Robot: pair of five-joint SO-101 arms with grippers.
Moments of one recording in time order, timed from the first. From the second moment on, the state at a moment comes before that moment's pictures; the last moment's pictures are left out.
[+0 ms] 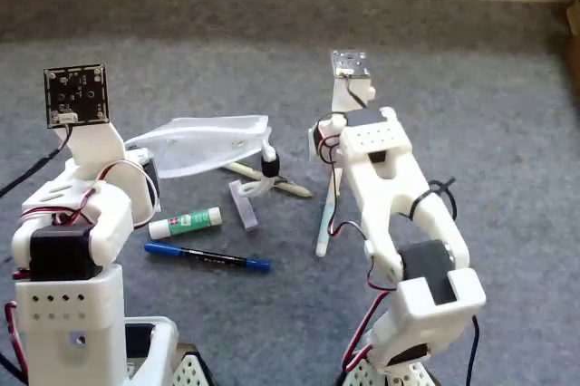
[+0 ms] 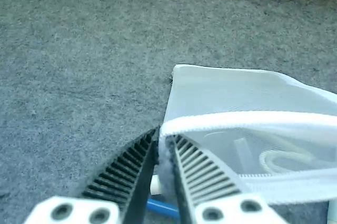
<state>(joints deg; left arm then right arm) -10.8 -54.4 33.8 74.4 10.5 -15.4 7.9 14.4 54.1 -7.1</state>
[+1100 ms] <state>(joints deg) -10.6 -54.0 34.3 74.4 10.5 -14.4 27.8 -6.0 66.1 -7.2</state>
